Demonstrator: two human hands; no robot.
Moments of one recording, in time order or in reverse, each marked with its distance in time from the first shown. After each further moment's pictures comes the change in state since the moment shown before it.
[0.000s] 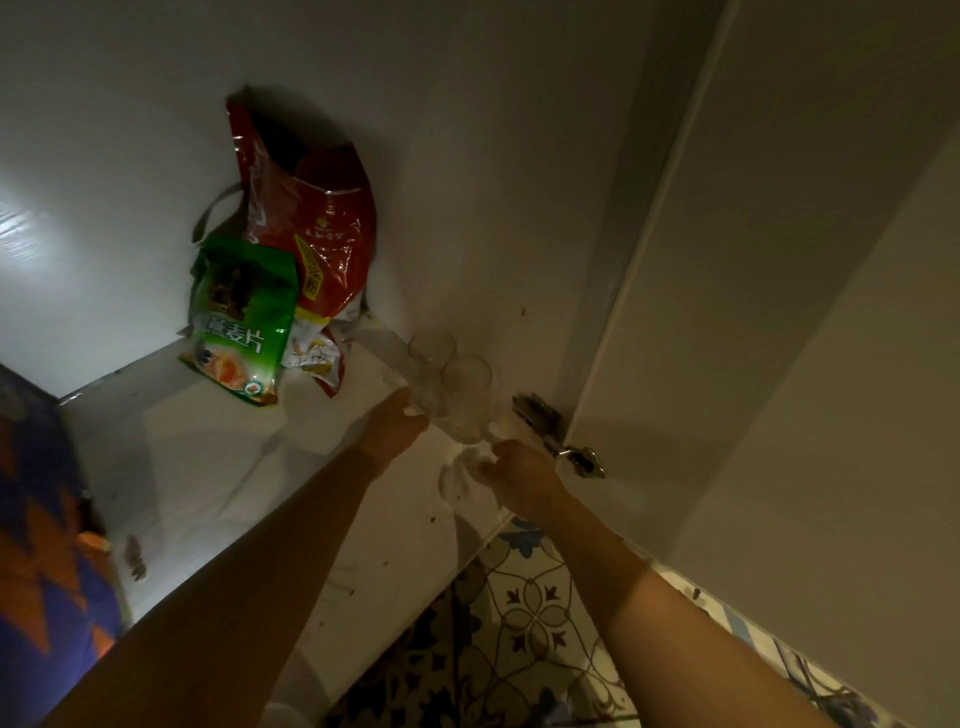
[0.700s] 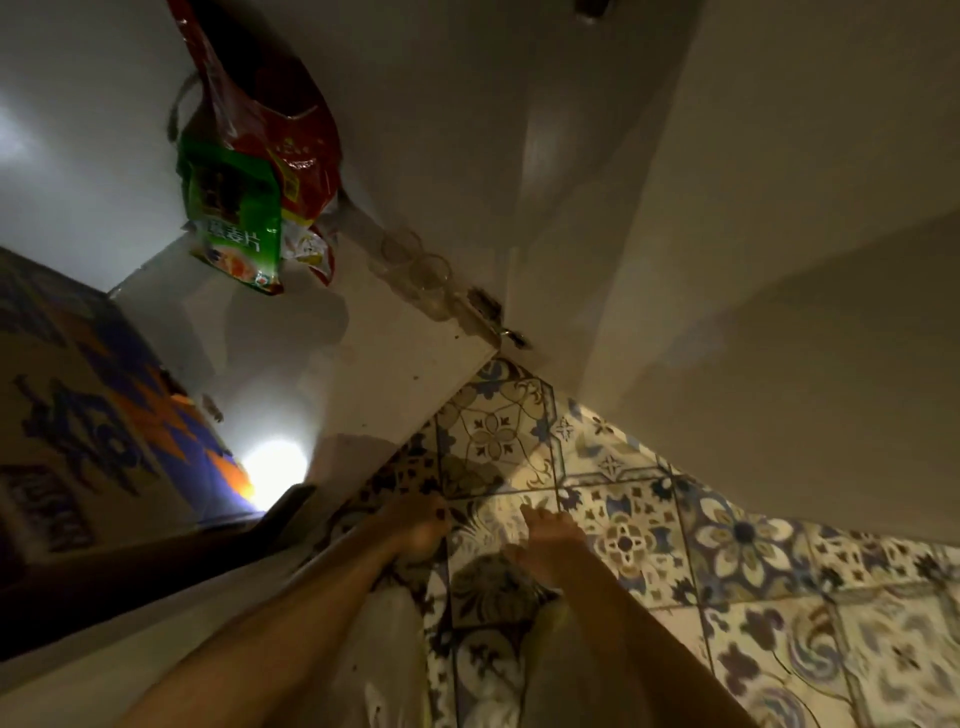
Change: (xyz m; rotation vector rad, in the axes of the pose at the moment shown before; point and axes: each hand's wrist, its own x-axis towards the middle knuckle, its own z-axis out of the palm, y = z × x) left_hand -0.255 -0.002 0.027 0.797 -0.798 -0.179; right_hand -0.249 0.070 -0.021 -0.531 -0.187 0.121
